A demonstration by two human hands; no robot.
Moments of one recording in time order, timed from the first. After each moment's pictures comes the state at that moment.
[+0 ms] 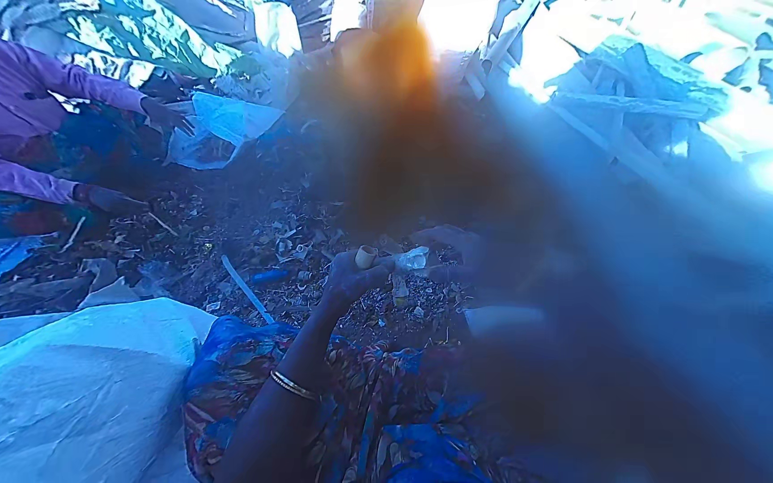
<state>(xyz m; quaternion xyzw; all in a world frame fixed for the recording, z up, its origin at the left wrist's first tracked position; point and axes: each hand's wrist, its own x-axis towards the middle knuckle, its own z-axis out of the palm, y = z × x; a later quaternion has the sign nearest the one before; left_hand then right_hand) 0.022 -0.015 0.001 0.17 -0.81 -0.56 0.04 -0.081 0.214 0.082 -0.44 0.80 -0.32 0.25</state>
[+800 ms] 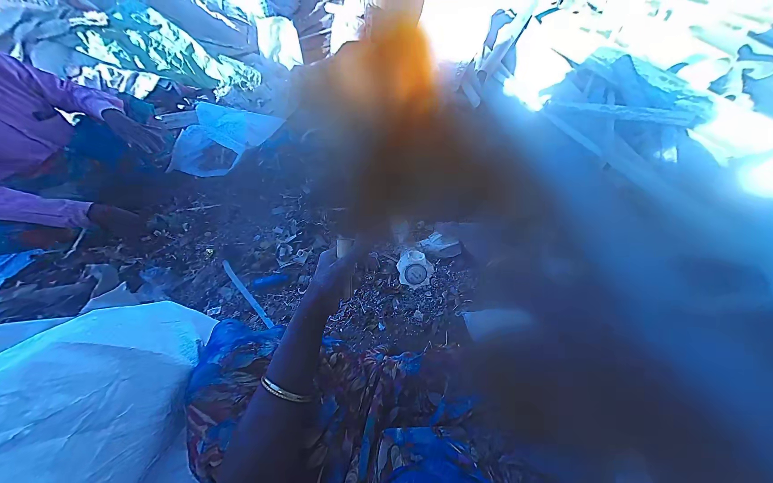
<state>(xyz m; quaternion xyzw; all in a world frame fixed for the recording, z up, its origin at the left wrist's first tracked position) 0.029 -0.025 0.022 0.24 -0.65 -0.72 0.04 -0.092 0.202 0.066 -0.01 0.80 -0.52 0.31</state>
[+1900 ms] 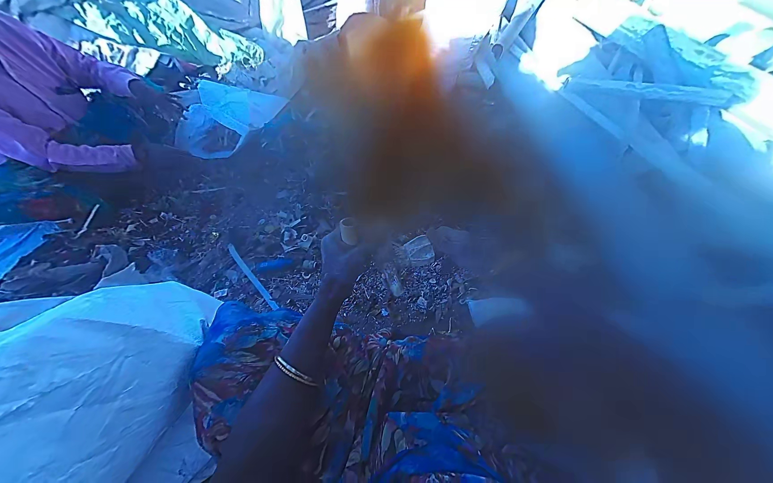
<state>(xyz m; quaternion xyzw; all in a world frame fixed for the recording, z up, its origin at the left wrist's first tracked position) 0.030 -0.013 0.001 0.19 -0.75 -0.60 0.20 -0.066 0.200 0.075 -0.22 0.87 -0.29 0.34</state>
